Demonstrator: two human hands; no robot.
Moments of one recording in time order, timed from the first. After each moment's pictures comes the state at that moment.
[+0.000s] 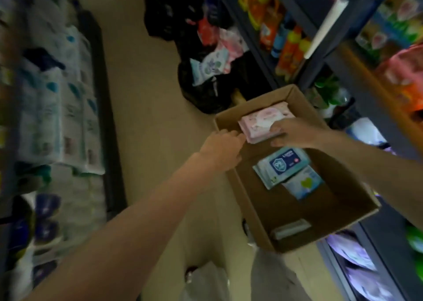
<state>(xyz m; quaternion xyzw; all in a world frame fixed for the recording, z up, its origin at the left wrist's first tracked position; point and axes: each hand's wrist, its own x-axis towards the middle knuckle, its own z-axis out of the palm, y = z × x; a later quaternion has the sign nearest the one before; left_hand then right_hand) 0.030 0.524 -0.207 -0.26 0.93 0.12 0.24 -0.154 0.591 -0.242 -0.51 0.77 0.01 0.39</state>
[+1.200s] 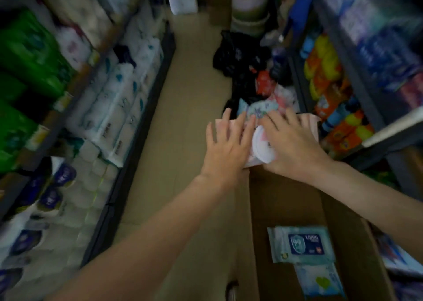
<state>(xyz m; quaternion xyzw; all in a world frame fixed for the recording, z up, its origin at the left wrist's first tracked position) 0.055 0.474 -0.227 -0.49 0.86 -0.11 -0.10 -0.099 0.493 -0.186 -0.81 0.58 -0.06 -0.11</state>
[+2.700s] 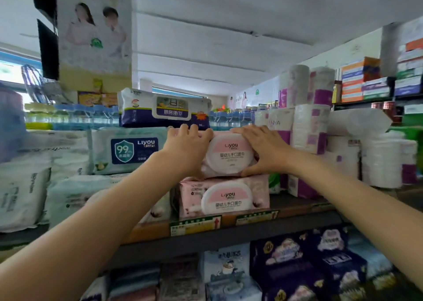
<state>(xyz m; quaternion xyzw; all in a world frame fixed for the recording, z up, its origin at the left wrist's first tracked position) 0.715 0.654 0.306 -0.90 0.32 -0.29 0.09 0.652 0.468 0.305 -0.96 0.01 -0.24 -0.12</state>
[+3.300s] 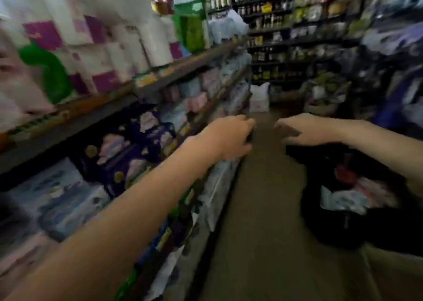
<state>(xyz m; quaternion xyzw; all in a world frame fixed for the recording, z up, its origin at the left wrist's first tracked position) 0.427 0.513 0.154 -0.53 0.84 -0.12 0.02 0.239 0.450 0.135 -0.87 0.49 0.00 0.05</state>
